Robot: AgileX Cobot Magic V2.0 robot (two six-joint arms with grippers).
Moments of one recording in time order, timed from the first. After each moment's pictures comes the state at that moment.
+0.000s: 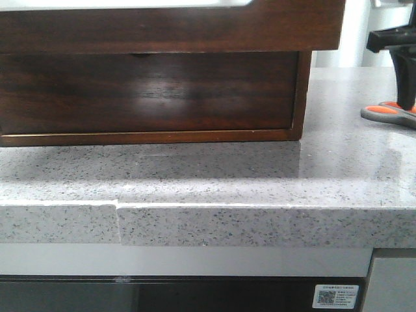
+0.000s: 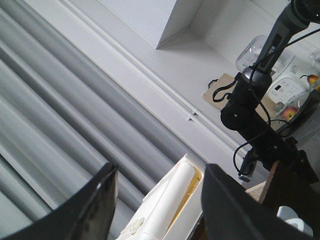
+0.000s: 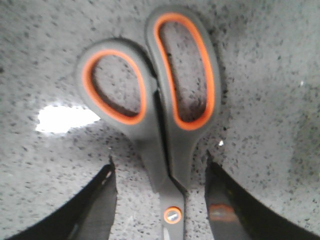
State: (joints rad) left arm -0.55 0.43 -0.45 0.94 -0.56 -0.09; right arm -0.03 1.79 -1.50 -0.04 1.13 -0.04
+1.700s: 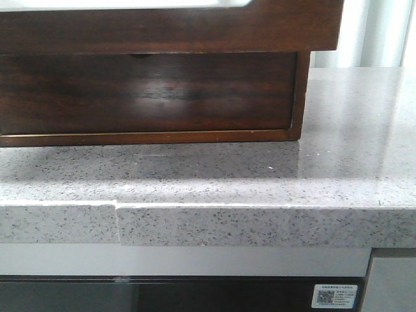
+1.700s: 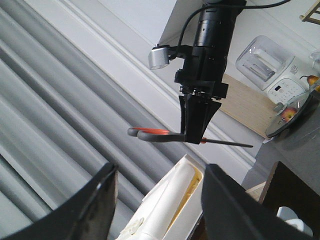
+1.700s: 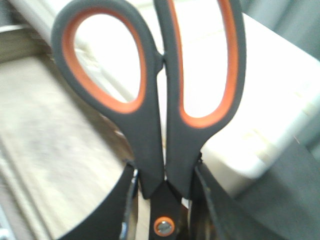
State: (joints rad) left arm -0.55 0.43 -0.45 0.94 -0.56 -0.09; right arm 0.34 1.23 -1.50 0.37 0.81 -0.80
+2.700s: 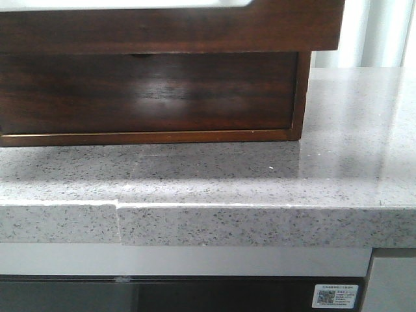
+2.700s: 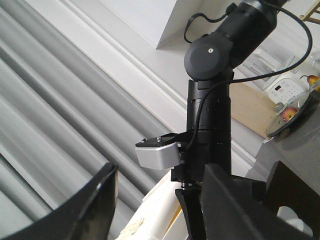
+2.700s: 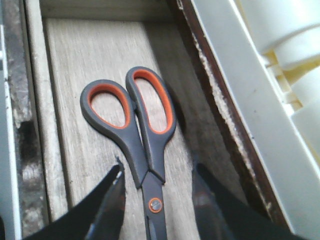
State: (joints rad) left arm -0.55 0.43 -0.45 0.94 -0.56 -0.09; right arm 0.60 1.50 -1.50 0.30 0.72 -0.91
